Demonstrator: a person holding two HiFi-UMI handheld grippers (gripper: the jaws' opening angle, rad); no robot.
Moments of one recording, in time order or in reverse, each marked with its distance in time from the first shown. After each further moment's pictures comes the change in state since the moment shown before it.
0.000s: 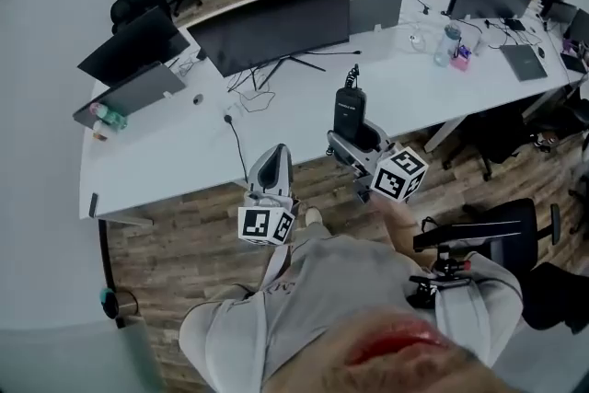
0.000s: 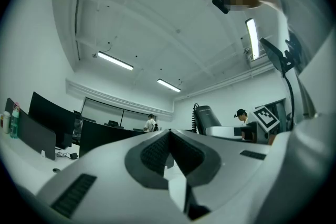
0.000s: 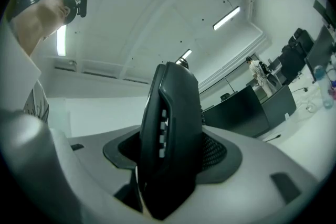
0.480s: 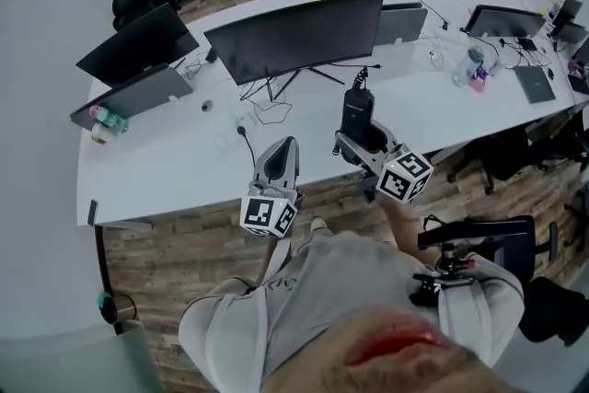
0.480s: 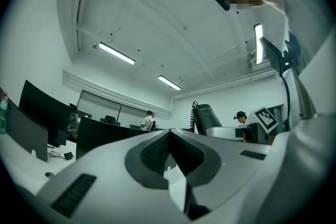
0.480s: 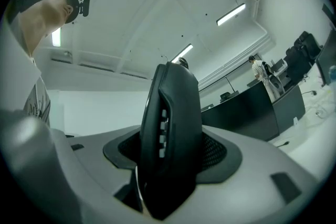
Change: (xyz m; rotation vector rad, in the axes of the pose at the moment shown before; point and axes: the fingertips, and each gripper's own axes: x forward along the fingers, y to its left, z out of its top) left arm 0.062 0.112 -0.003 -0.050 0.024 -0.041; right arm 0.118 -0.024 -0.006 -0.048 0.045 -0.016
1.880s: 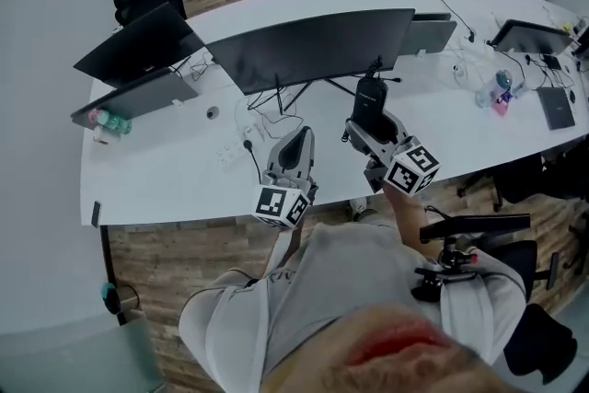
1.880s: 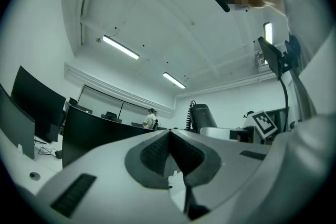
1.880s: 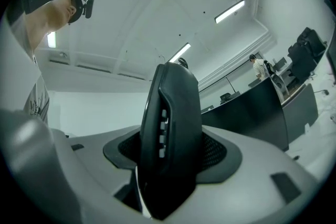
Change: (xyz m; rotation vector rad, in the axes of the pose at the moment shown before) left arm 0.125 0.062 -0.030 -0.054 0.020 0.013; right arm 0.098 -0.111 0.023 0.002 -0.012 0.005
